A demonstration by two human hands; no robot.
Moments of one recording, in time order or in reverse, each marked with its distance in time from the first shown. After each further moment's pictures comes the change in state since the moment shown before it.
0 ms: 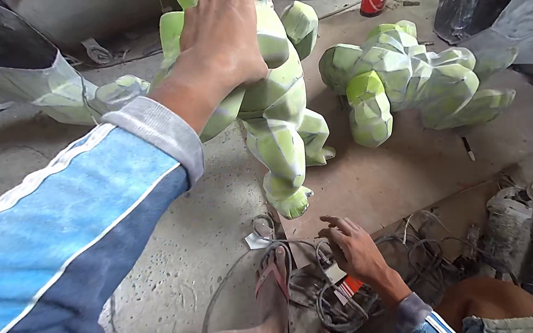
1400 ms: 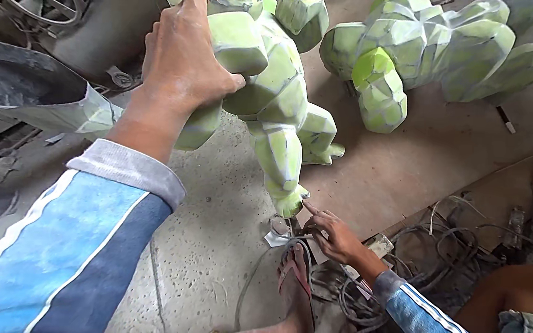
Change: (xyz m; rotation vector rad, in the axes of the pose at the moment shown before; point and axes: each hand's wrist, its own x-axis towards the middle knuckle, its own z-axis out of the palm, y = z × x) left_hand 0.002 -0.054 0.021 -0.122 0.131 0.170; right_hand 0.051 -0.018 0.062 0.527 -0.024 0.013
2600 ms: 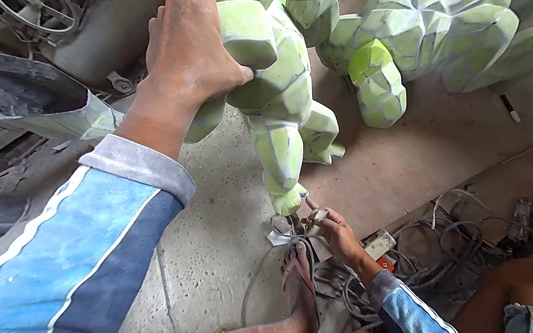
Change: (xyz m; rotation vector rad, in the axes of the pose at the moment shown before) left_hand 0.007 0.035 -0.006 0.081 -0.029 -0.002; right_hand 0.000 -0.007 0.022 1.208 0.300 0.343
